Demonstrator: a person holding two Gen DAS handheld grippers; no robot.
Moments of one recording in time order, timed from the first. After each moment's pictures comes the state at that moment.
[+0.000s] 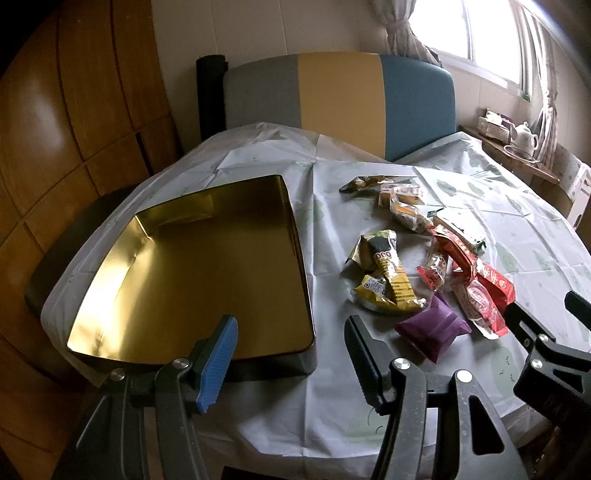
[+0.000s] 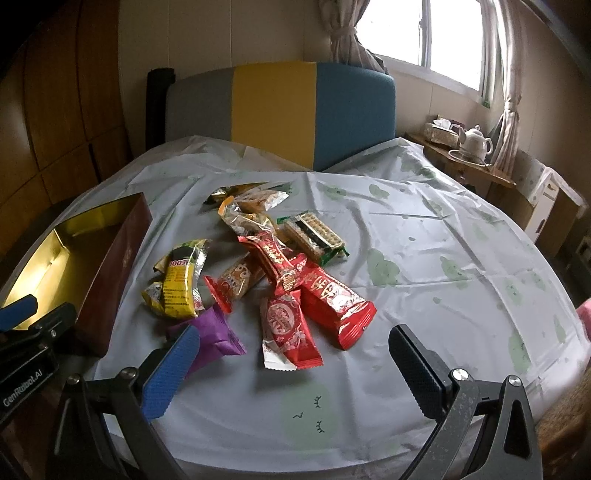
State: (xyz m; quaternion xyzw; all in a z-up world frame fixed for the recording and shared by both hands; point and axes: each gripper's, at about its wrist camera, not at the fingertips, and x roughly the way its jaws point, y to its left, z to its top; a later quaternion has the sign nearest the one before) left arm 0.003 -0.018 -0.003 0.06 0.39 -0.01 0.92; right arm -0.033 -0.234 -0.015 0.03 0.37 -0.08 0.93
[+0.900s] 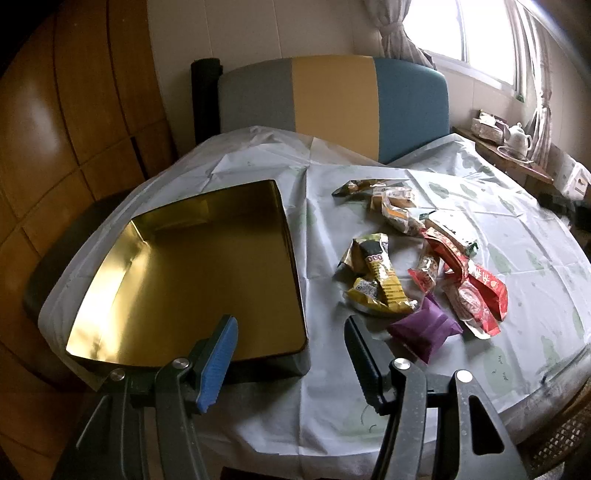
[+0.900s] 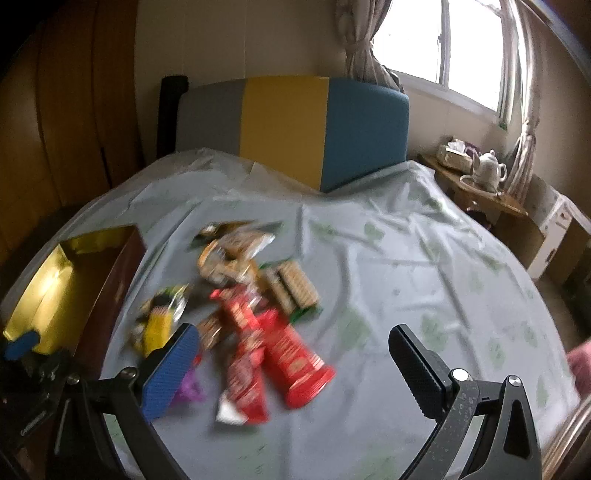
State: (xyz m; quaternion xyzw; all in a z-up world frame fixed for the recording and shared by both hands) left arm 0.001 -0.020 0.003 0.06 0.38 -0.03 0.92; right arm 0.001 -0.294 0.045 -0.01 0.33 -0.04 0.94
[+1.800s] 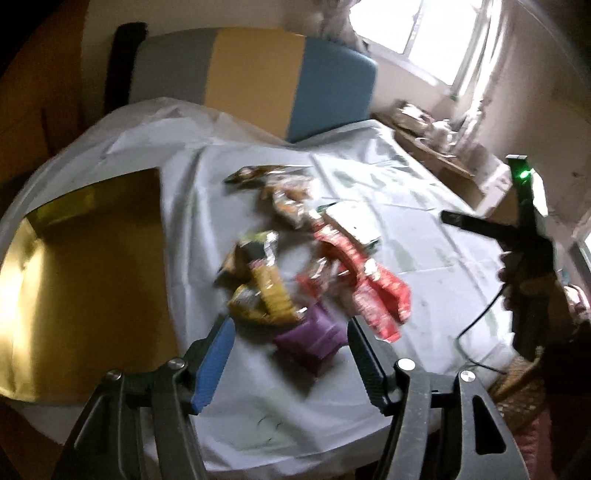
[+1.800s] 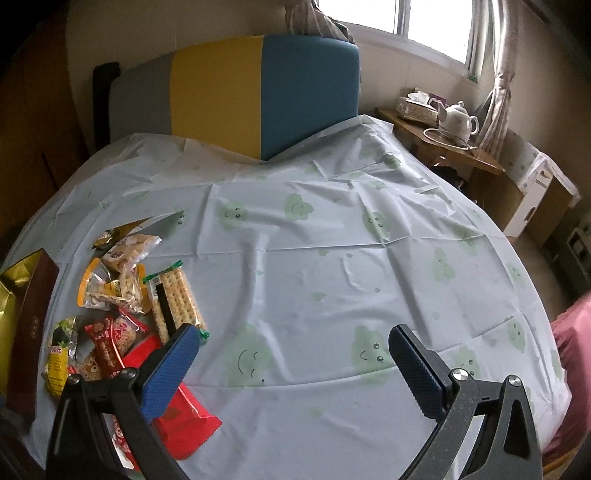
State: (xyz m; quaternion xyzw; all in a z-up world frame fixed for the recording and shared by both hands) left arm 0.039 -0.054 0.018 -0.03 0.44 -0.23 0.87; right arm 0.078 -0.399 0.010 0.04 0.41 -0.11 0.90
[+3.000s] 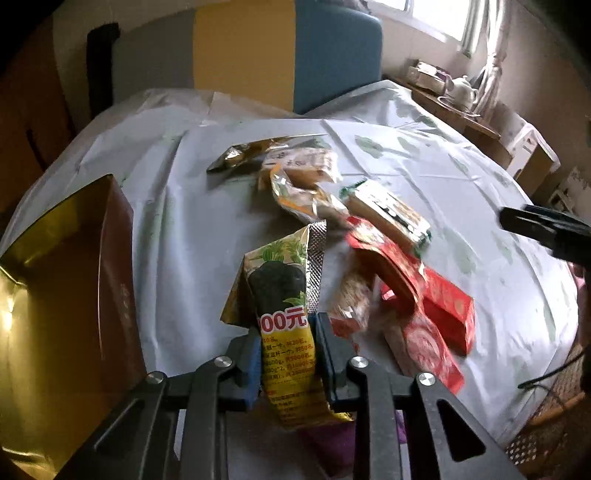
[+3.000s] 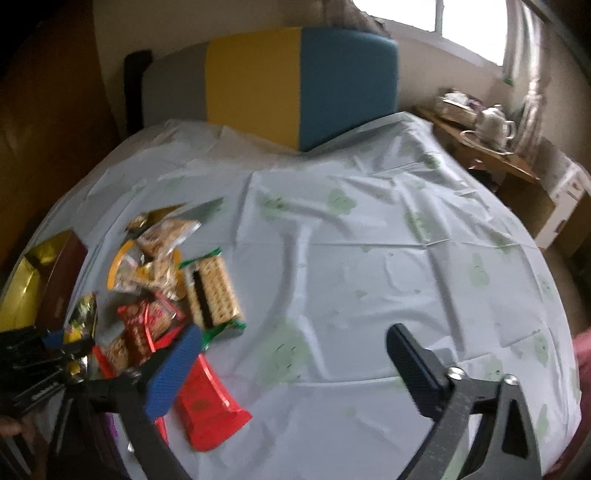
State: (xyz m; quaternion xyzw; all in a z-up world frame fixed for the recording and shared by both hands) left arm 0.096 -0.107 -0.036 0.07 0.48 -0.18 0.86; right arm 0.089 -0.378 0.001 0.04 0.44 -0.03 0.90
